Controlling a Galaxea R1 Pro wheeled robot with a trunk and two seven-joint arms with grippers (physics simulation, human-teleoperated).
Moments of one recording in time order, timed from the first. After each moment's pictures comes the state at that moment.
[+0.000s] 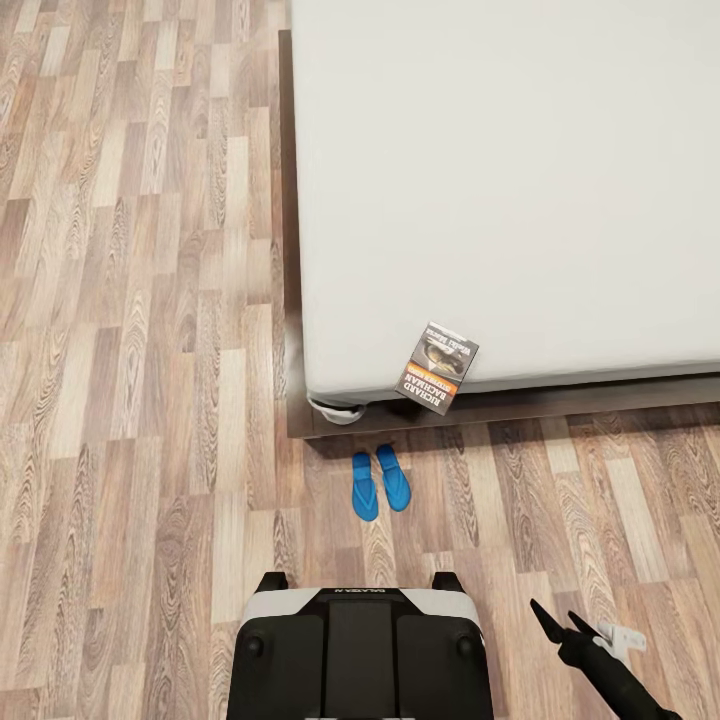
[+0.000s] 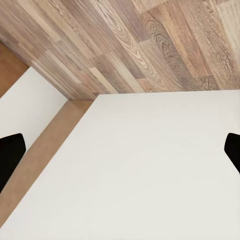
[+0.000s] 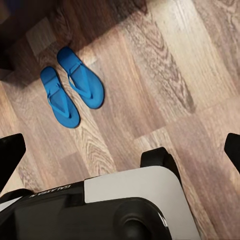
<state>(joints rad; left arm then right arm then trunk) -0.25 0.58 -0.69 -0.02 0.56 -0.14 0.28 -0.27 -0.20 -0.50 -0.55 -0.31 -0.19 0.81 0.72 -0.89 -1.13</state>
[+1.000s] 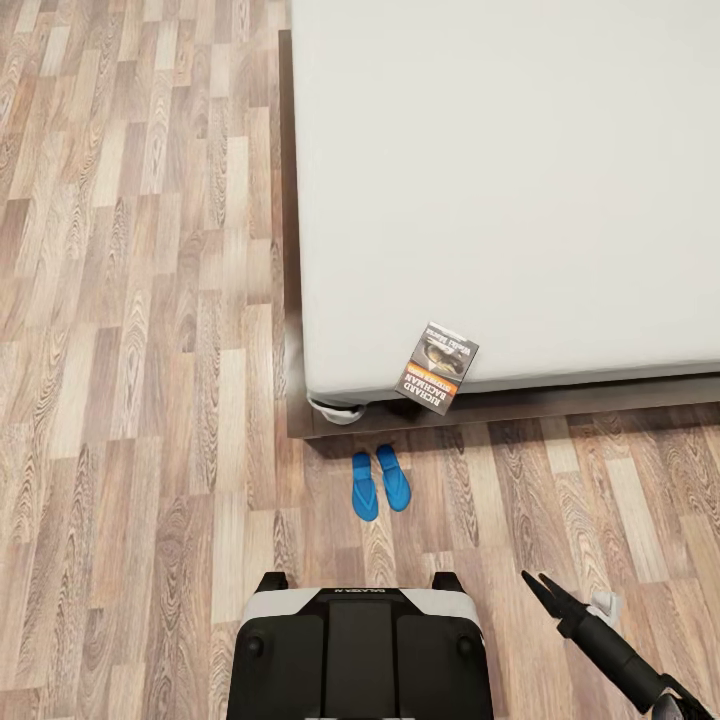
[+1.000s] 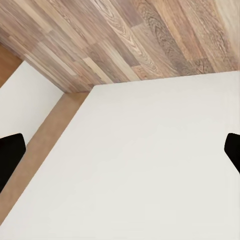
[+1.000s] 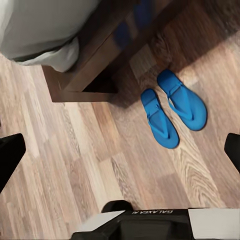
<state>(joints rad) -0.20 0.57 -0.69 -0.02 0.56 -0.14 0.28 -0.34 -0.22 -0.56 -0.55 -0.36 0.01 1.22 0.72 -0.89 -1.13</state>
